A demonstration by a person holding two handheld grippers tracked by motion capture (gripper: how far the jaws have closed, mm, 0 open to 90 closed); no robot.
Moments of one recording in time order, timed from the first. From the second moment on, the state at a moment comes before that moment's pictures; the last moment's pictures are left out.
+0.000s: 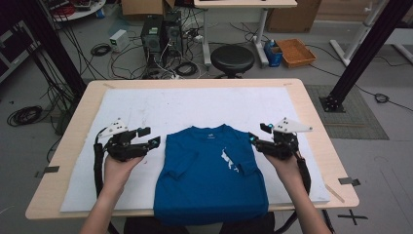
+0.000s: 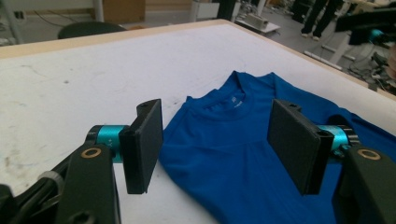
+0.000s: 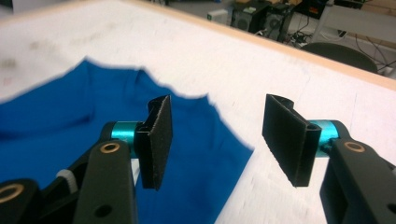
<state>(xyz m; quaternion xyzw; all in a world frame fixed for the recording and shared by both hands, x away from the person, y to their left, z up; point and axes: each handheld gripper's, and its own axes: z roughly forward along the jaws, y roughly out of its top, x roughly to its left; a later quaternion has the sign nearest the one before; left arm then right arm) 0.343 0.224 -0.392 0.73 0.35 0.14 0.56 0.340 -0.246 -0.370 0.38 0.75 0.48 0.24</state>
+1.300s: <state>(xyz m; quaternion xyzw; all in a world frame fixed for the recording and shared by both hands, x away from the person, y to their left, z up) 0.351 0.225 -0.399 0.75 0.36 0.13 0.54 0.358 -0.274 -0.379 0.41 0.75 0.48 0.22</state>
